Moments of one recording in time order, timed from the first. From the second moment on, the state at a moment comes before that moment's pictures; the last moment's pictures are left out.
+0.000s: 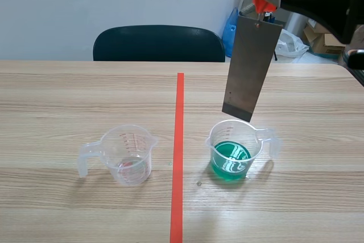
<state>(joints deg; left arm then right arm) 80.4 -39.9 -32.0 78.3 -1.2 -22.5 -79.6 -17.4 47.3 11.6 131.6 44.8 35.0 -18.8</state>
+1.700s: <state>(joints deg) 80.4 -39.9 -32.0 78.3 -1.1 -22.5 -79.6 23.8 27.5 -35.3 112.8 40.0 32.8 -24.6</state>
